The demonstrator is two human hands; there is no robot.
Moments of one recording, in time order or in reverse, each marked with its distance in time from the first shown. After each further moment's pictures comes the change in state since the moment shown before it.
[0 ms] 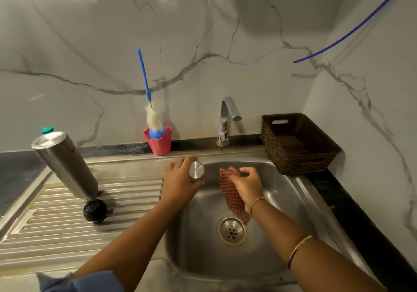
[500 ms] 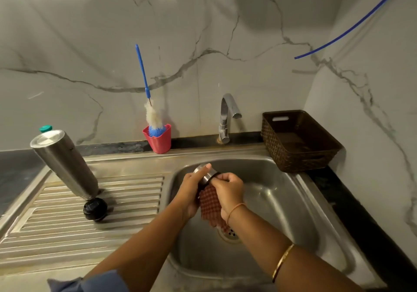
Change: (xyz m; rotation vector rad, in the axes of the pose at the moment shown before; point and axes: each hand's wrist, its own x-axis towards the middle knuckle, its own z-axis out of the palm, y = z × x) left_hand -0.014 0.020 0.019 -1.269 -0.349 -0.731; right_hand -0.041 -0.007 0.044 0.208 -0.025 0.085
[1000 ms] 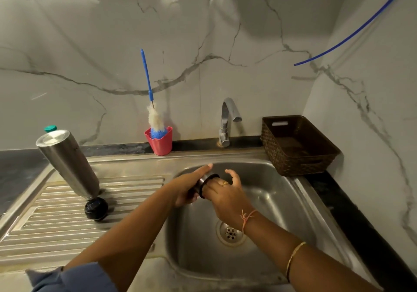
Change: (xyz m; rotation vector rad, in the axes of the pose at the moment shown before) left_hand 0.004 0.035 -0.007 0.371 -0.006 -0.172; right_hand 0.016 0.017 -0.037 -1.295 -0.217 -1.417
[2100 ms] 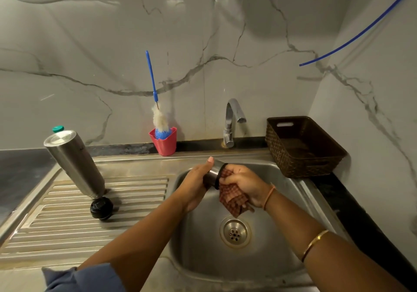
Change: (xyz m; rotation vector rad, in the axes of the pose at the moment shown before) left_hand -0.009 -0.004 0.017 -0.262 -0.086 0.318; right_hand 0.036 0.020 -0.062 1.400 -0.362 0.884
